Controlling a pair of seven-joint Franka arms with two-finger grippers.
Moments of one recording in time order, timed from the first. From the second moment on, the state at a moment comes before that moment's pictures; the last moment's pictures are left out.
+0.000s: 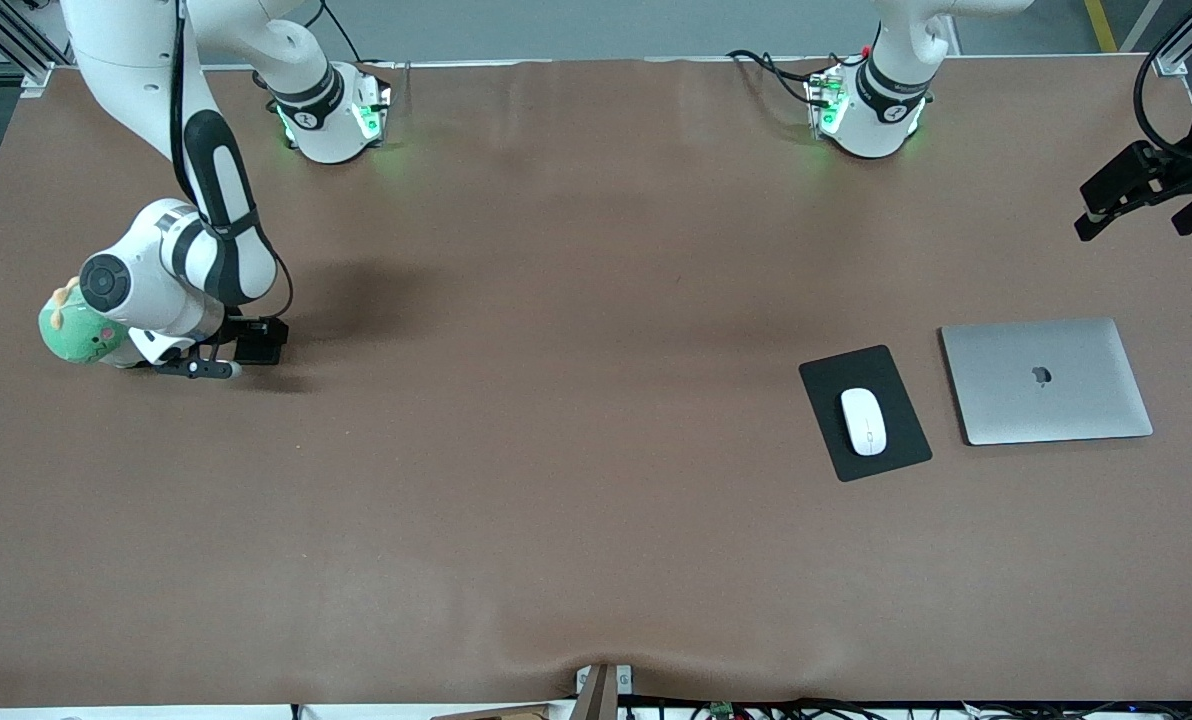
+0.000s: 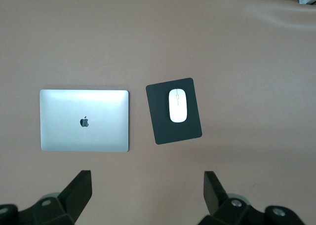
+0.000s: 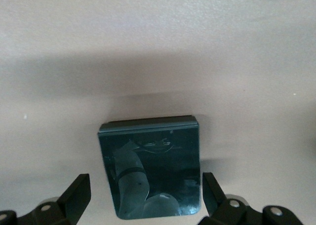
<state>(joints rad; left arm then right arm) -0.12 -0.09 0.05 -1.55 0.00 1.58 -0.12 0.67 0.43 -0.77 -2.37 0.45 2.43 -0.38</state>
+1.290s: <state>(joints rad) -0.12 -0.08 0.03 -1.56 0.00 1.57 -0.12 0.66 0.43 -0.80 -2.11 0.45 2.09 -0.38</state>
